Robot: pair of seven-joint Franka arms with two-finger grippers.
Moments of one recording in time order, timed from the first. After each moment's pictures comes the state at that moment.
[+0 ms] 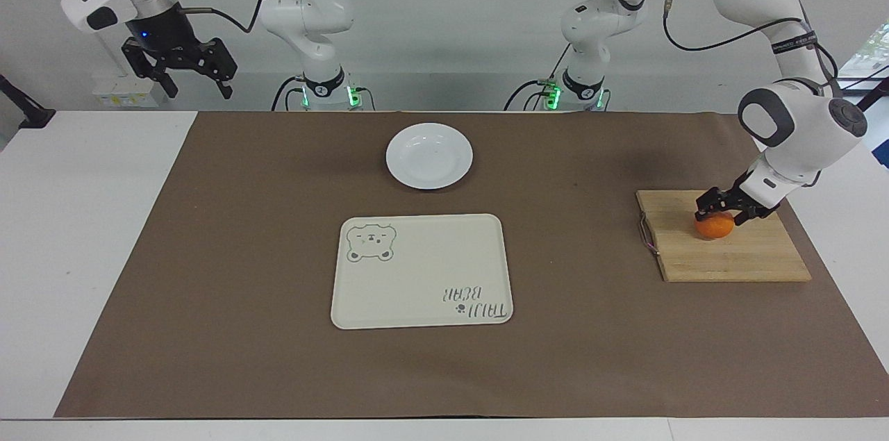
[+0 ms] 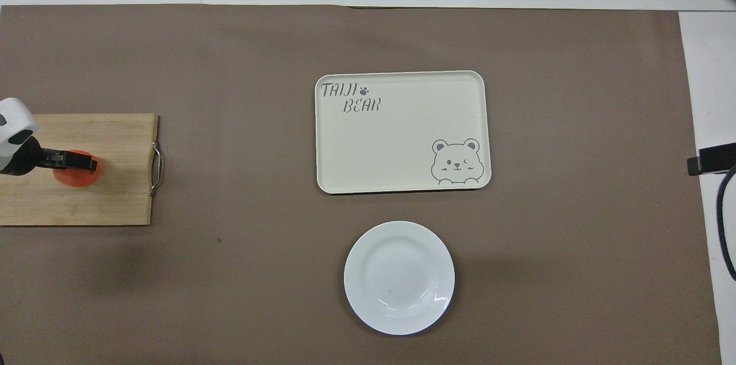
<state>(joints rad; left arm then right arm) 0.36 0.23 -0.11 -1.99 -0.08 2.21 0.43 0.04 -0.09 -0.13 -1.57 -0.01 1.47 -0.04</state>
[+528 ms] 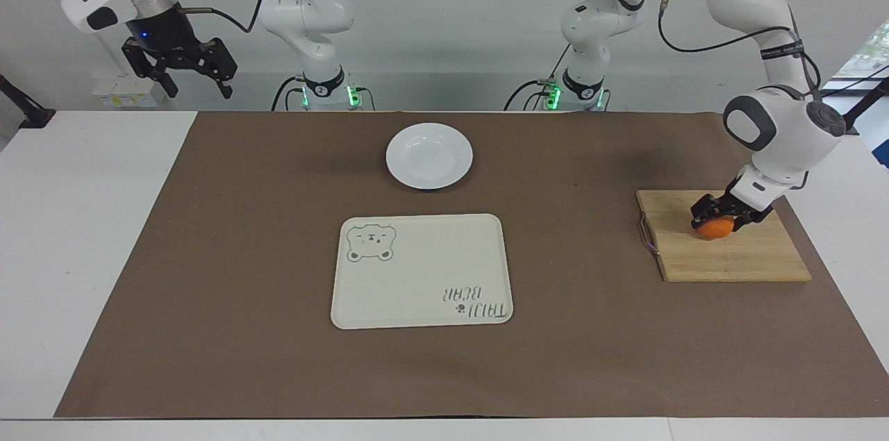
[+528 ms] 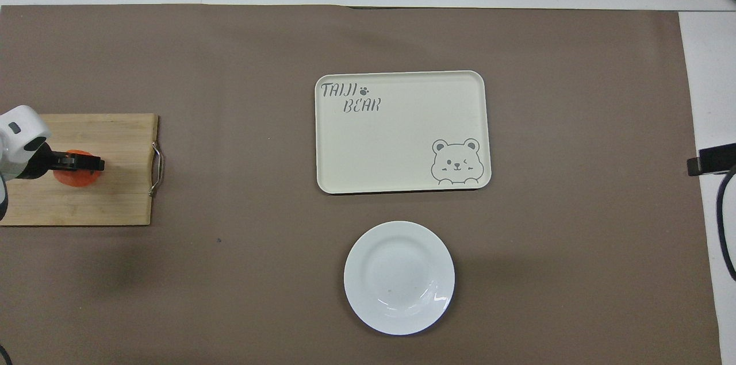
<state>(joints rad) 0.36 0.23 -0.11 -2.07 -0.08 2.32 0.41 0.04 -0.09 -0.13 -1.57 -0.01 1.46 -0.04</state>
